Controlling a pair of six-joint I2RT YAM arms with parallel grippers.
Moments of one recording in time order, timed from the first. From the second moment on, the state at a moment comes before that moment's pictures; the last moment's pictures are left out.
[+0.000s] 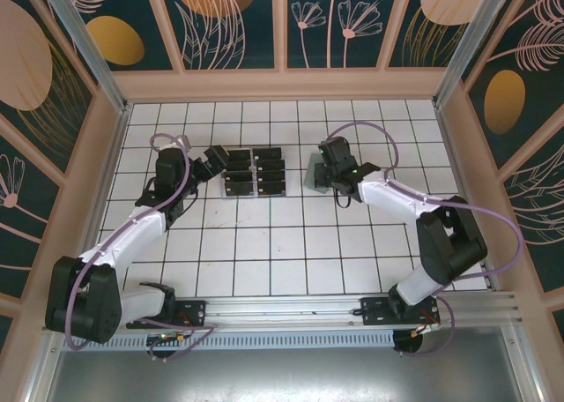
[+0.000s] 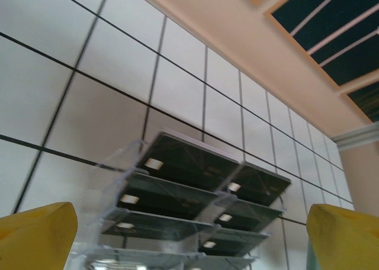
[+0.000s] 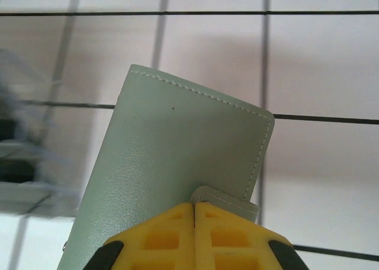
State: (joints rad) left arm -0.26 1.22 0.68 0.10 0.12 -0.79; right arm 0.59 1.56 1.01 -0.31 0.17 0.40
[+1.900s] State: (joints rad) left arm -0.63 1.36 0.51 0.51 0.15 -0.99; right arm 0.89 1.42 0.94 -0.21 0.11 0.63
